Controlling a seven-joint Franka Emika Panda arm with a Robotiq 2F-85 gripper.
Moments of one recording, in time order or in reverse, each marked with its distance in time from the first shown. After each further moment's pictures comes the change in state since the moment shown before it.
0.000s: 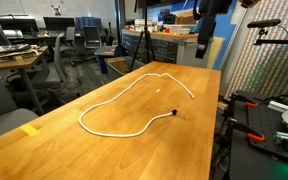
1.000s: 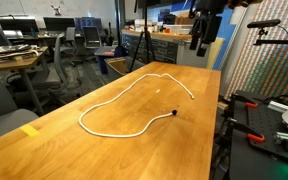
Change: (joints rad) arm 0.038 0.006 -0.078 -0.001 -0.094 0.063 -0.374
